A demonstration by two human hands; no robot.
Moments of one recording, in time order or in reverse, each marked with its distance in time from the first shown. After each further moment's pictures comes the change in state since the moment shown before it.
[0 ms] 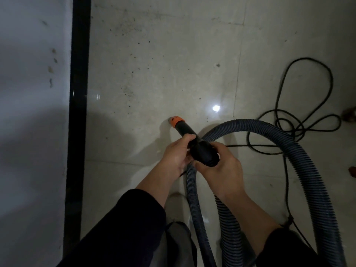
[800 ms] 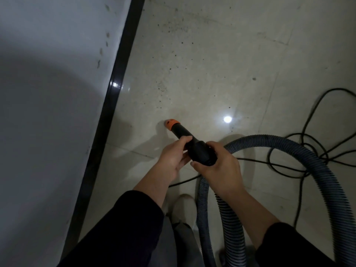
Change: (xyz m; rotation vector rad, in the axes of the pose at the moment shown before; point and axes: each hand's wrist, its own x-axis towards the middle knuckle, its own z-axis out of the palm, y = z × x) left_hand -0.005 0.012 -0.081 -0.206 0.078 0.032; right_hand 0.008 -0.039 0.050 -0.106 -0.204 -0.150
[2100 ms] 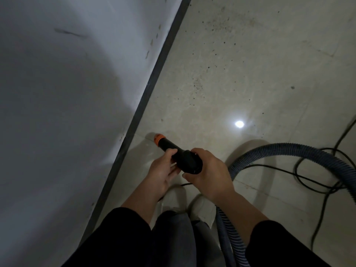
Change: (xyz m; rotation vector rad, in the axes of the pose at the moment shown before) left_hand -0.011 -0.005 -0.134 -0.187 0.151 -0.025; right_hand -0.016 -0.063 0.090 -0.278 -0.298 -0.155
